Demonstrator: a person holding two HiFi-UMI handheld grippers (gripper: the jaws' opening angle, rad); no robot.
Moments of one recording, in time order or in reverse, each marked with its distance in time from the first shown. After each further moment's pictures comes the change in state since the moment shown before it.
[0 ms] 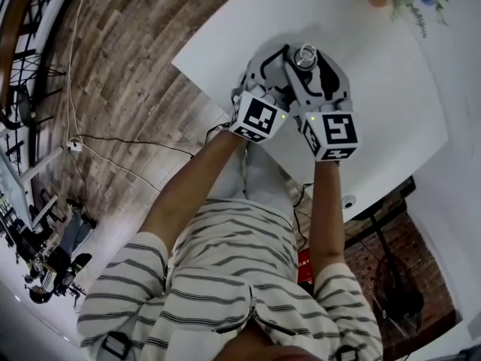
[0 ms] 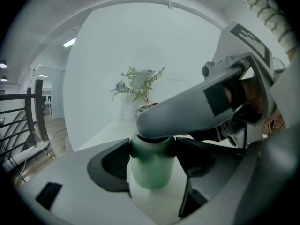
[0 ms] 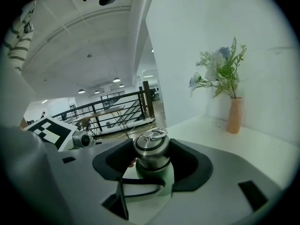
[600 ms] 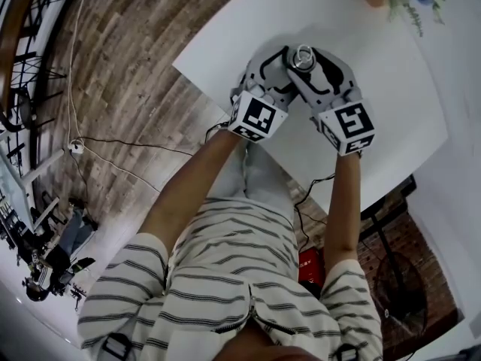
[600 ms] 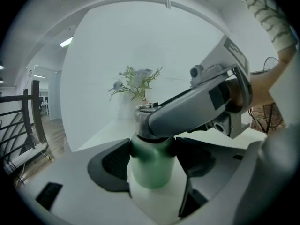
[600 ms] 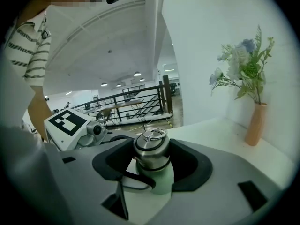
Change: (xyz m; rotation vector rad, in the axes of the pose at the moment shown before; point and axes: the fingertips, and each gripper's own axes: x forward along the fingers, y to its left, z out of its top) left arm 0.000 -0.001 -0.001 0.018 0.016 -0.028; right arm -0.001 0.005 -0.002 -0.145 0.074 0.250
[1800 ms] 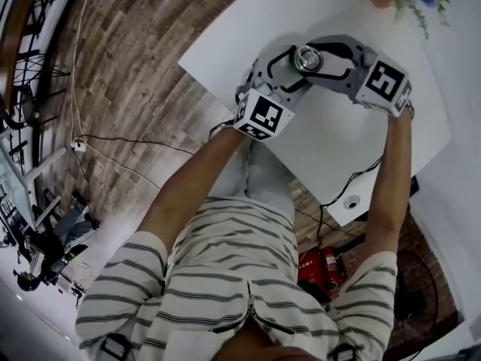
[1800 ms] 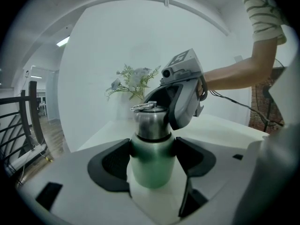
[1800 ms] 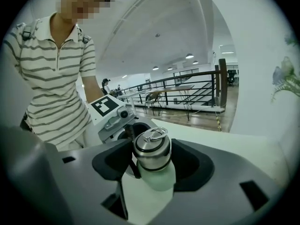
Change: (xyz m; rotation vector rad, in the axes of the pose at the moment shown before) left arm 0.003 -0.002 0.002 0.022 0.016 -0.021; right arm -0.004 0.009 -0.002 -0.315 0.204 0.632
